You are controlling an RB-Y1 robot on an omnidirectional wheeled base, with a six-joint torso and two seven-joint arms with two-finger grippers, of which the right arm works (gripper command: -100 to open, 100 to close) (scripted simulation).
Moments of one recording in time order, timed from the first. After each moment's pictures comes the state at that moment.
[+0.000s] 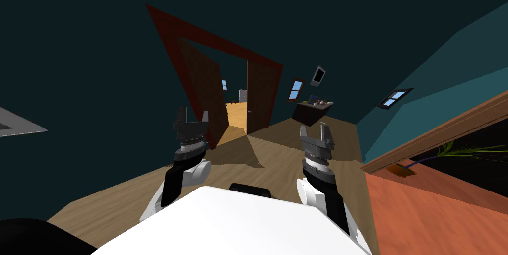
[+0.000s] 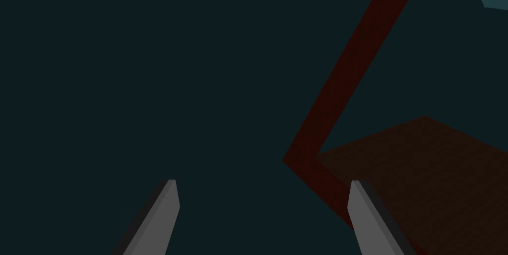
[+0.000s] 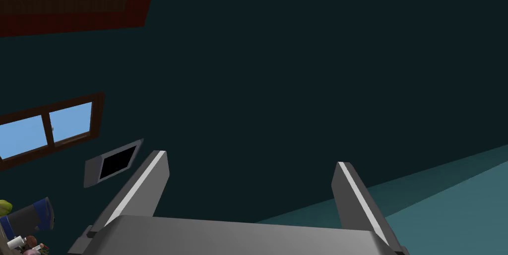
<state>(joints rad) 0.47 -0.03 -0.01 -2.29 0.04 -0.62 -0.14</state>
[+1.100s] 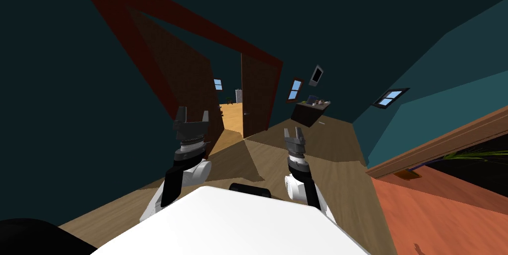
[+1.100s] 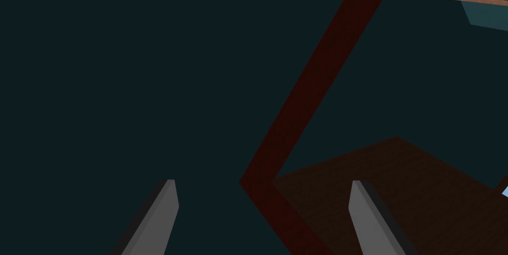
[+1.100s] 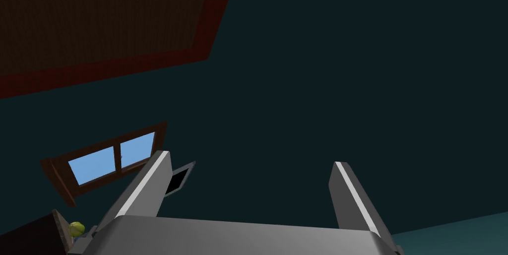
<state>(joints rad) 0.39 -0.07 0.12 -2.08 0.04 -0.63 -0.14</state>
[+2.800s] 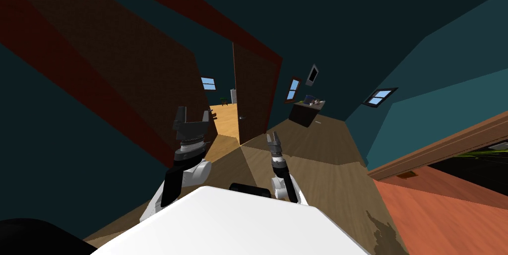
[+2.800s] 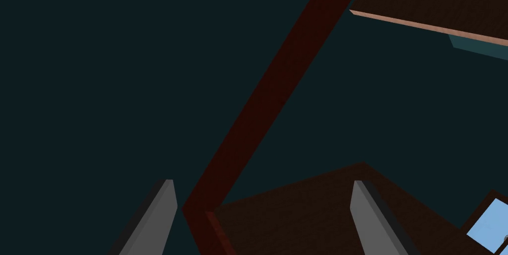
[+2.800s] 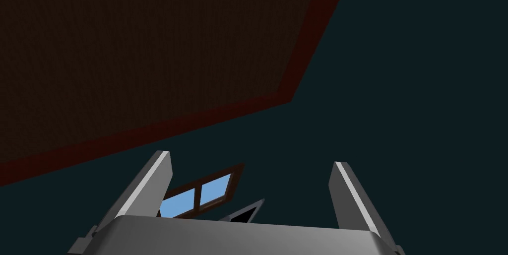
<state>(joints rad) 0.27 -0.10 0.31 -1.75 0.05 -0.67 -0.14</state>
